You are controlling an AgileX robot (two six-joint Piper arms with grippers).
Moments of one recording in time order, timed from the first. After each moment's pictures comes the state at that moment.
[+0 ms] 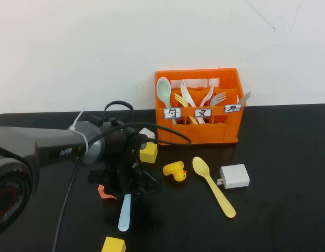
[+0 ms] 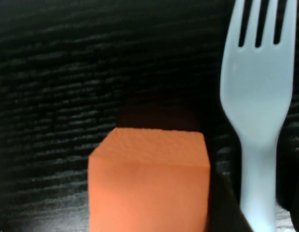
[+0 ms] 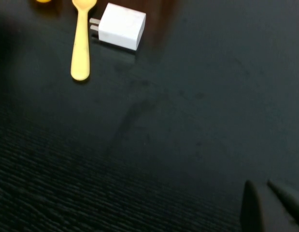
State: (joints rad) right arm 0.00 0.57 -0.39 0.30 0.70 -0.59; left arm -0.47 2.09 -1.31 0.16 0.67 -0.52
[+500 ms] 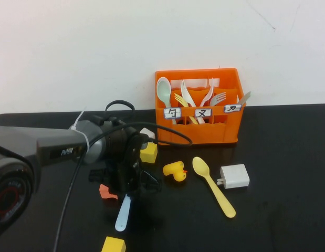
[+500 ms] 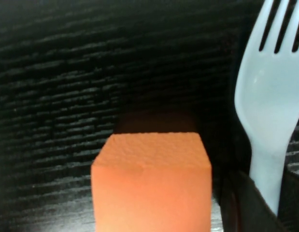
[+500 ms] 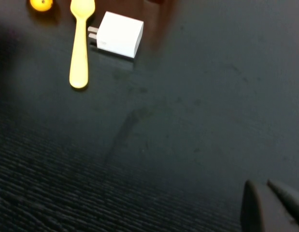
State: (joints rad) right arm 0.00 0.57 -0.39 0.31 0.69 -0.59; left arm -0.48 2.10 -1.32 0.16 0.68 -0.51
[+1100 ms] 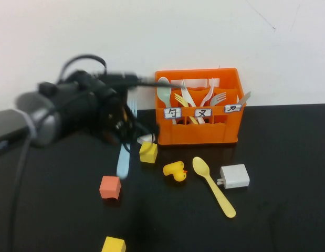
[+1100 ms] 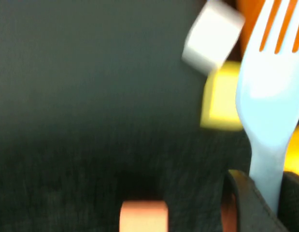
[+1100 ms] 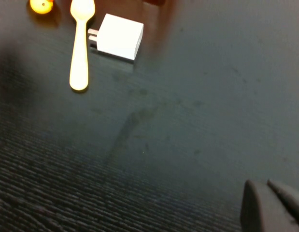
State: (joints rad) right arm 0.00 0.57 -0.39 0.31 0.68 -0.59; left arm -0.48 1.79 -1.32 0.28 0.61 -0.62
